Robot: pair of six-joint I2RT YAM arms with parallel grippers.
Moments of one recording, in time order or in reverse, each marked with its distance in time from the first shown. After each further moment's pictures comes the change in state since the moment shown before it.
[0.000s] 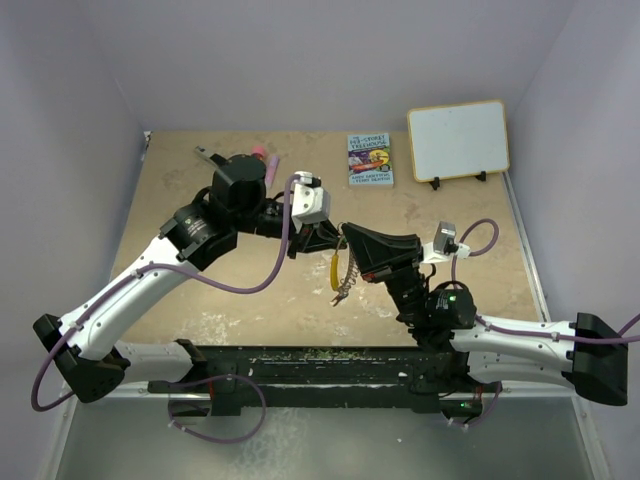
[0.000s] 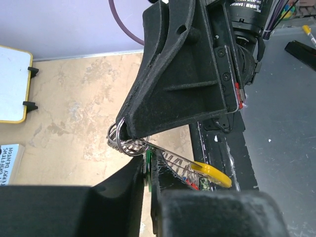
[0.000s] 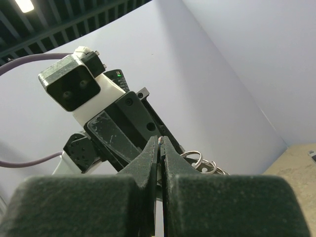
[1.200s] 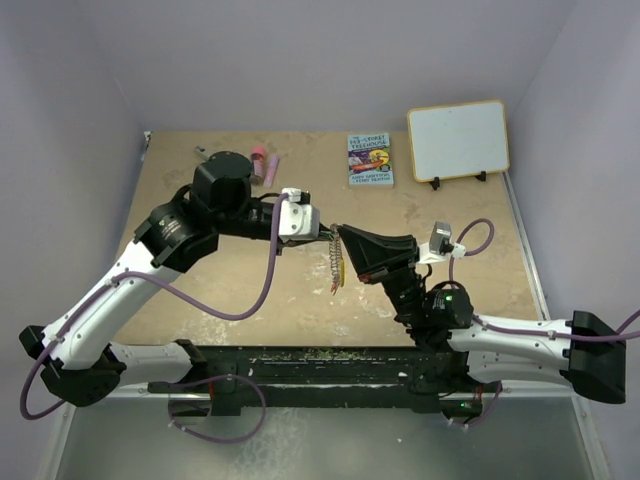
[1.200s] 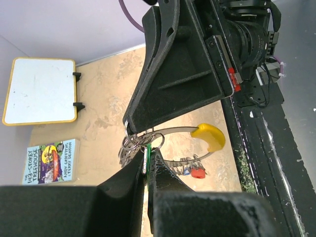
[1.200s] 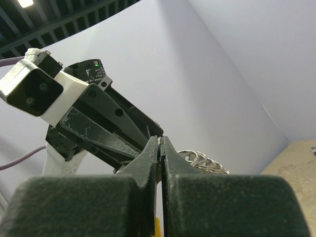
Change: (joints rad) left arm -0.013 -0.033 0.119 -0.208 -0.092 0.289; right arm 0.000 0.021 -0.002 0.011 -0.006 0.006
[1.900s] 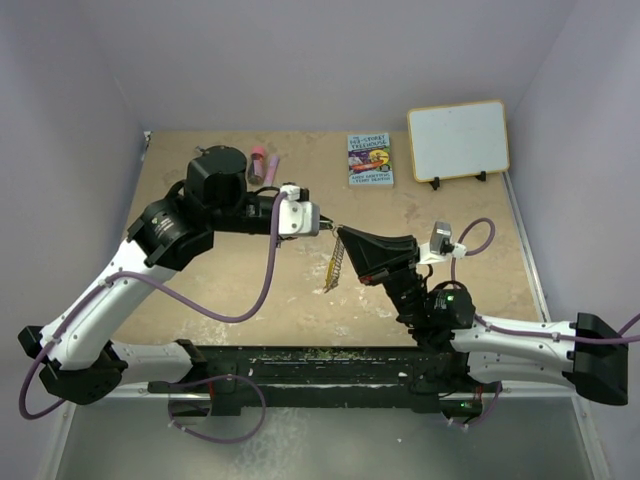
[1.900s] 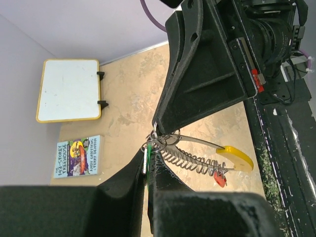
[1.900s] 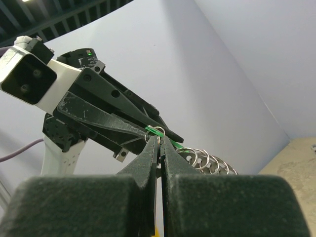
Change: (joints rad) left arm -0.003 0.012 0.073 -0.025 -0.085 0.054; right arm 0.000 -0.022 0.000 -0.030 -0.018 0.002
